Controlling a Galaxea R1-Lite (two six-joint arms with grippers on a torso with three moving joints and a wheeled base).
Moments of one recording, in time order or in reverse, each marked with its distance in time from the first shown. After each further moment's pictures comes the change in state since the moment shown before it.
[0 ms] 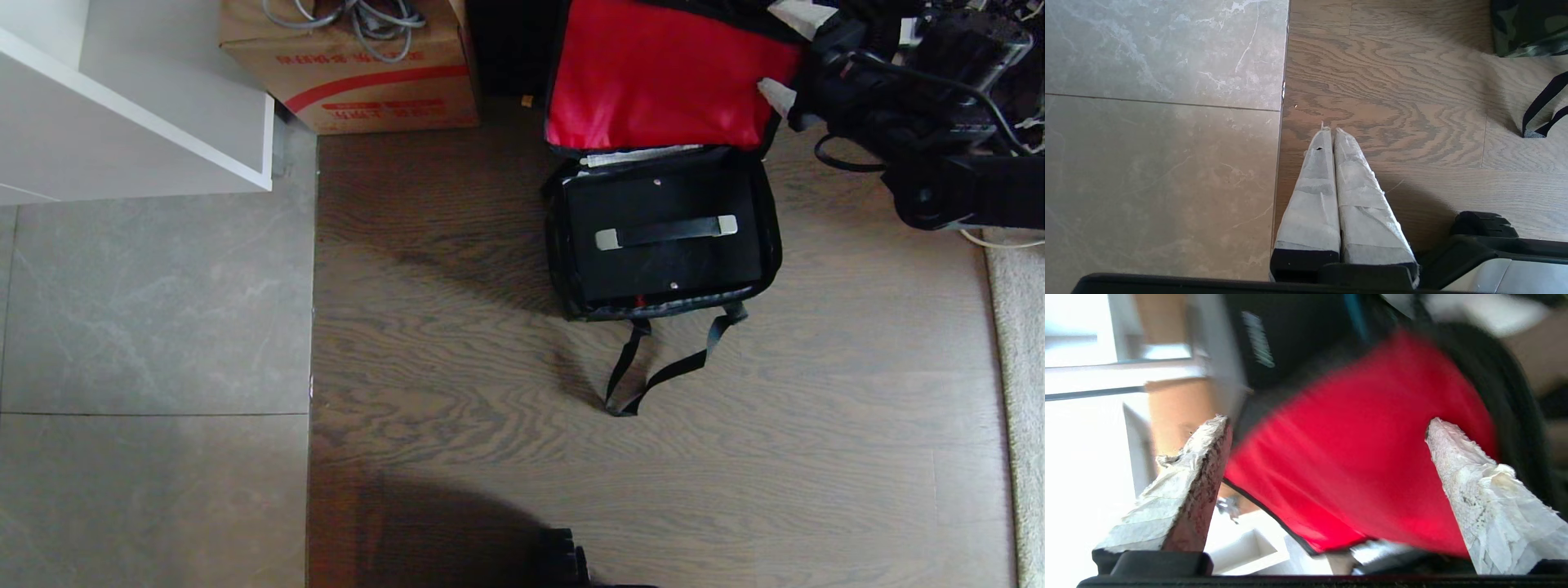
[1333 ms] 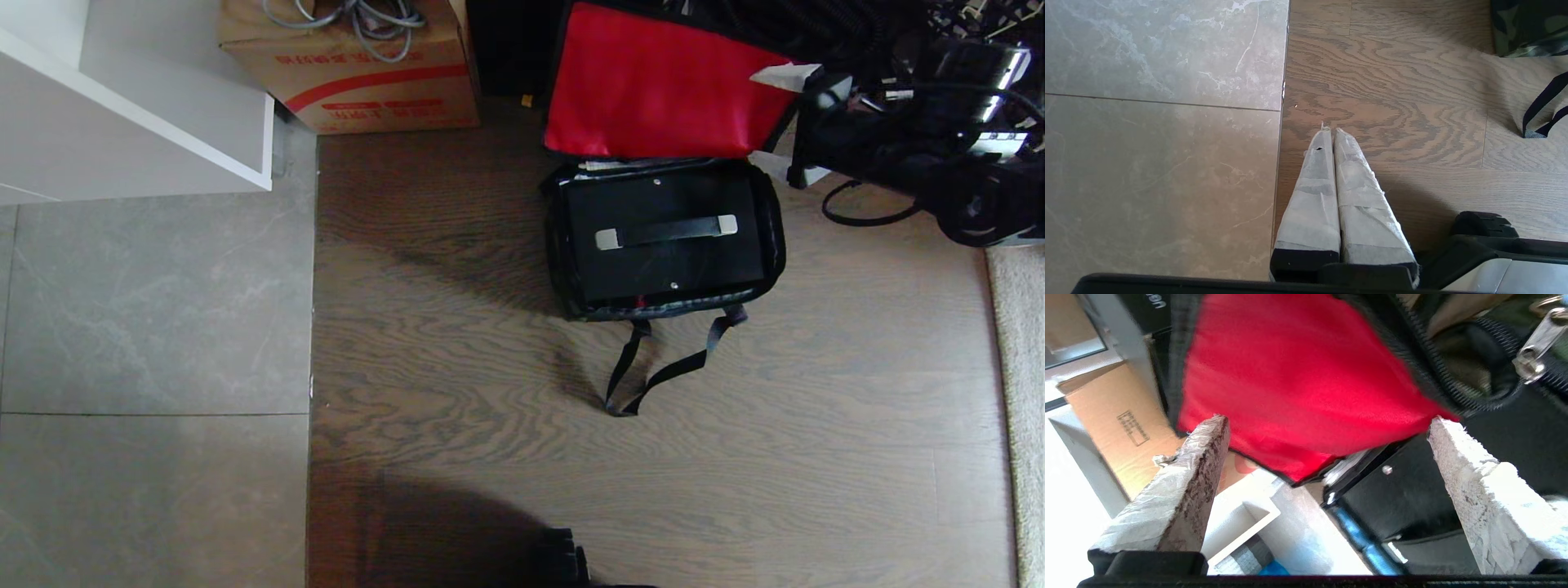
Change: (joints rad) left arm 0.000 0.000 0.000 0.000 0.000 0.000; right arm 0.019 -0.173 0.261 0.240 0.005 0.051
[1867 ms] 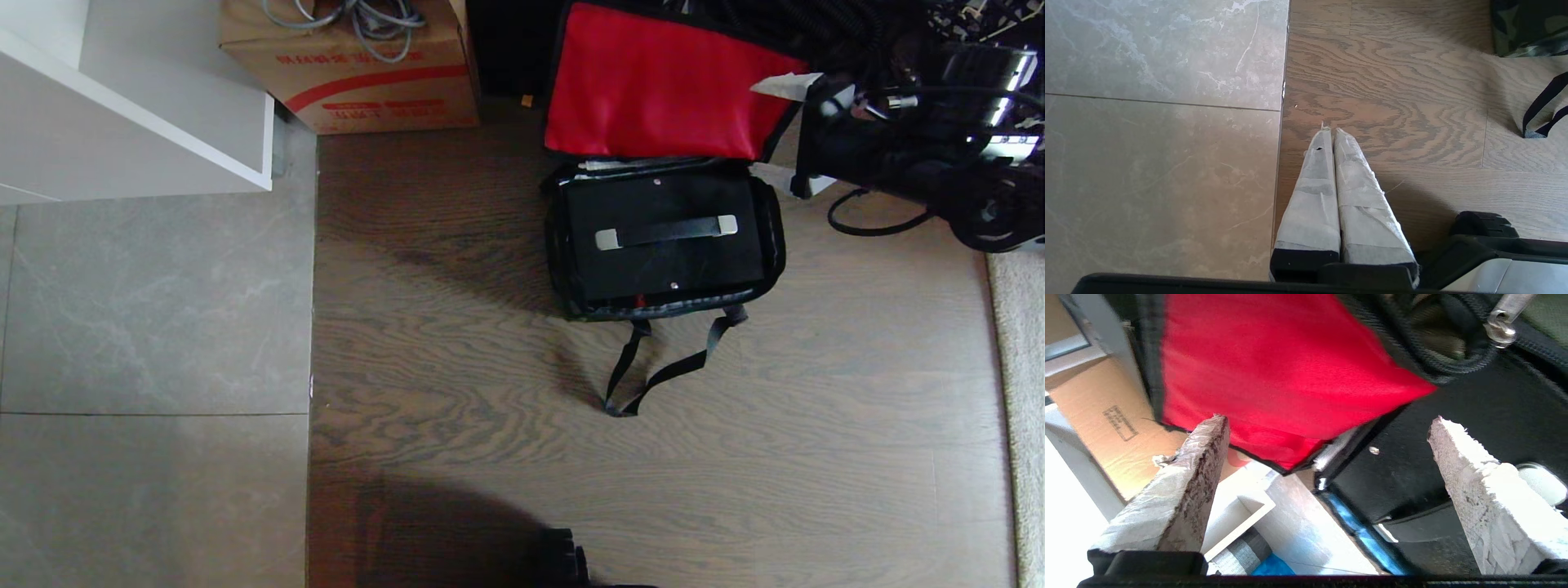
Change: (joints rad) left arm 0.000 0.000 0.000 0.000 0.000 0.000; right arm 0.000 -0.033 0.058 0.024 0.007 -0.002
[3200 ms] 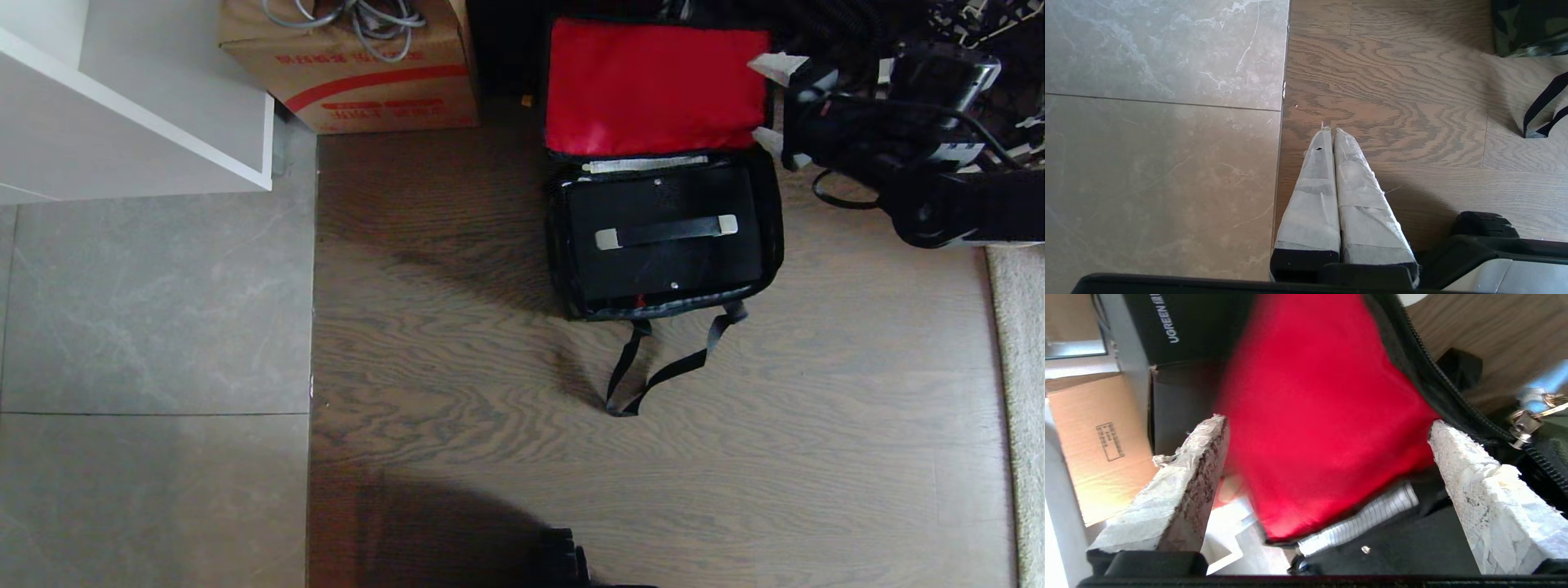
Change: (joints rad) left arm 0.000 0.000 0.000 0.000 0.000 0.000; right arm -0.001 0.155 -0.180 -0.169 -0.106 -0.154
